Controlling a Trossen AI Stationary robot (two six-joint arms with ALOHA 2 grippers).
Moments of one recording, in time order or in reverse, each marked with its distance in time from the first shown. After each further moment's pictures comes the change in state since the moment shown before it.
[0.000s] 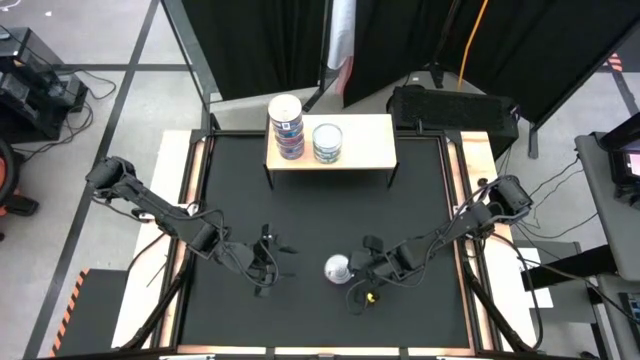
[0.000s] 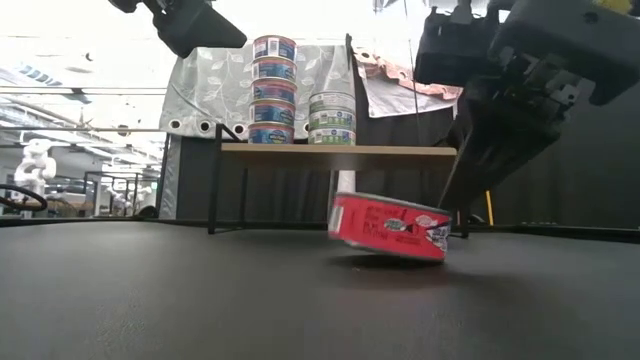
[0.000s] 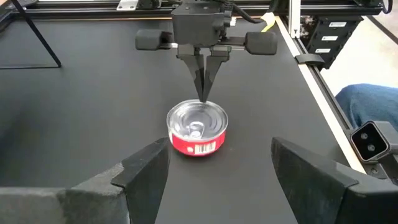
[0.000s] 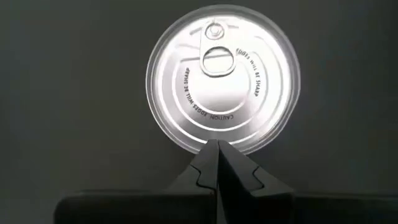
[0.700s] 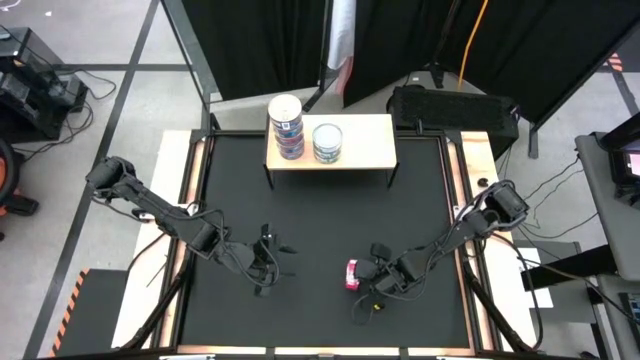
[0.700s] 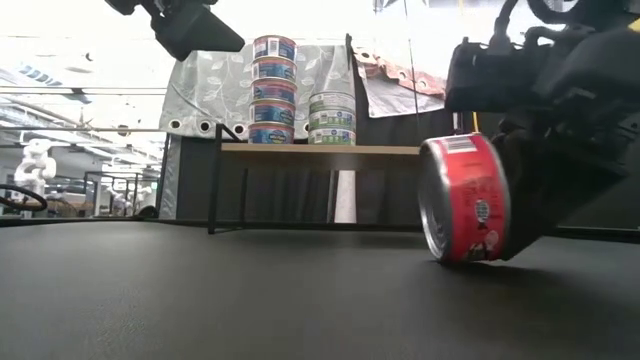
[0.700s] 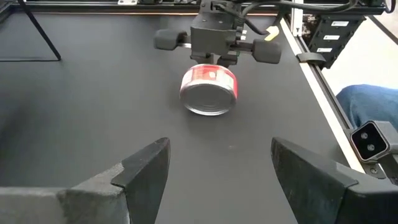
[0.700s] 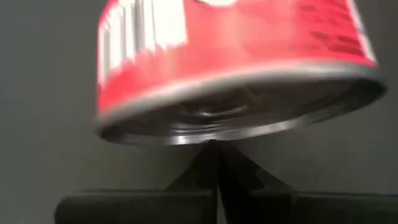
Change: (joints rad) left arm 0.000 0.000 0.000 -0.016 0.000 -0.026; right arm 0.077 0.054 -0.004 -0.057 0.022 0.121
